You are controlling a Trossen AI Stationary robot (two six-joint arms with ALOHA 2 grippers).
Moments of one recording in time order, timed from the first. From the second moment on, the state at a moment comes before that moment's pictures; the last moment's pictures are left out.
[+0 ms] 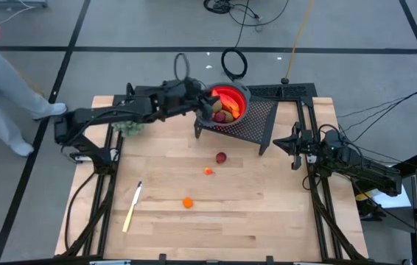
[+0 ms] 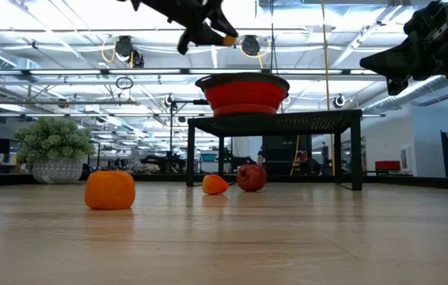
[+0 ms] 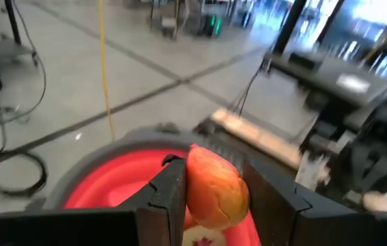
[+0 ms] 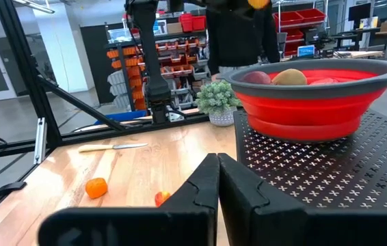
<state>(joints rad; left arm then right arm) 0.31 1.54 1.33 -0.01 -0.17 -0.28 -0.35 0.01 0.14 -0.09 -0.21 0.14</state>
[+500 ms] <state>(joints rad) 0.31 1.80 1.69 -0.32 -0.14 -0.18 -0.35 0.01 0.14 -0.11 -0.21 0.14</state>
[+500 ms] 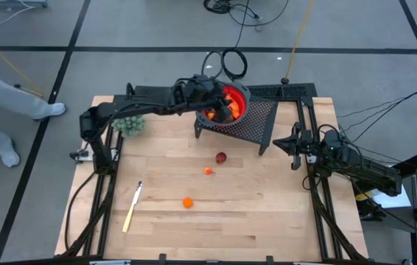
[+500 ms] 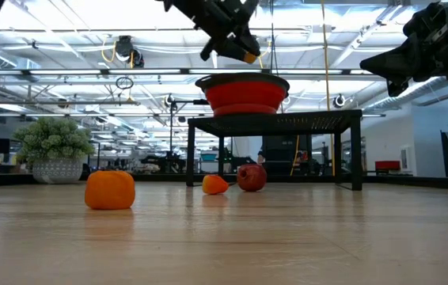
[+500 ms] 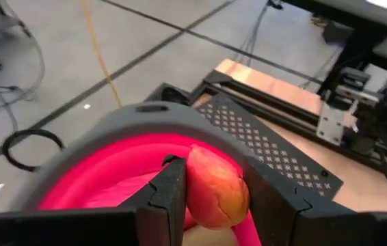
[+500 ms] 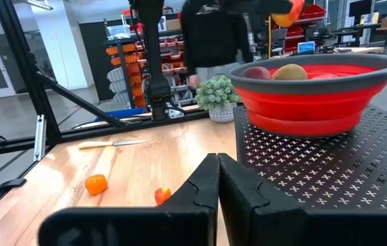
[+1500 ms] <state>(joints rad) 0.31 1.84 1.70 -0.45 -0.10 -0.16 -0.35 0.01 0.14 -0.11 -0.21 0.14</state>
